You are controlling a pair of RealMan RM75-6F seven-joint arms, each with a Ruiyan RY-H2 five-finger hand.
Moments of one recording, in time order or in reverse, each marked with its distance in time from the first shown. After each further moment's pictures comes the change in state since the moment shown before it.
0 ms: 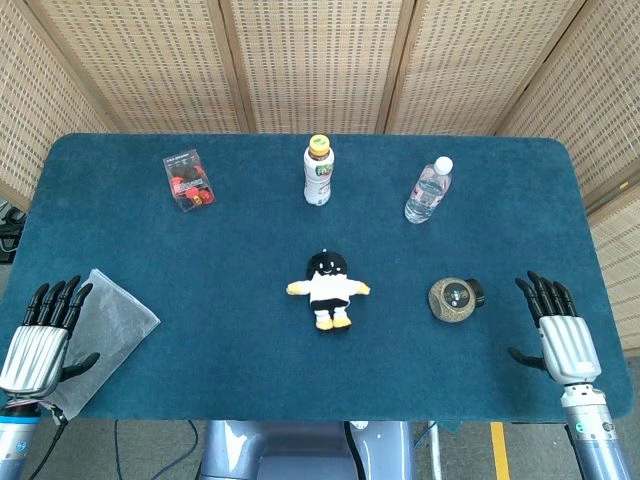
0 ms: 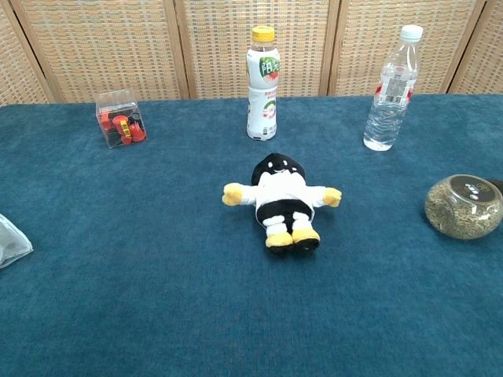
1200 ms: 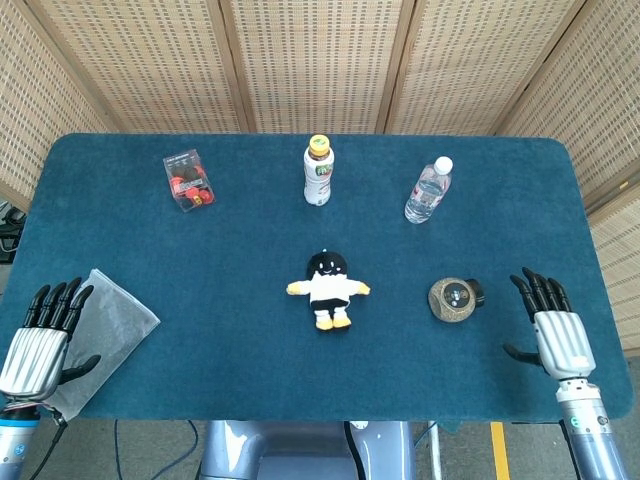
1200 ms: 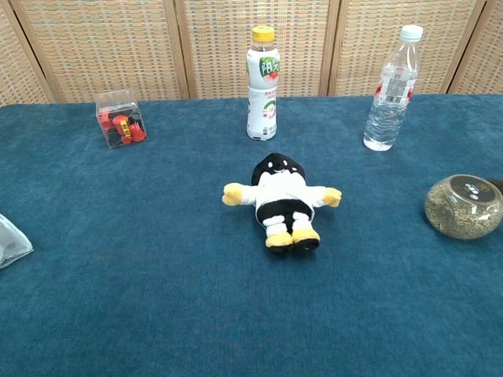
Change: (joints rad) left arm 0.006 0.010 0.007 -0.008 0.017 0.009 -0.019; right arm 0.012 0.009 0.035 -0.037 0.006 -0.041 -0.012
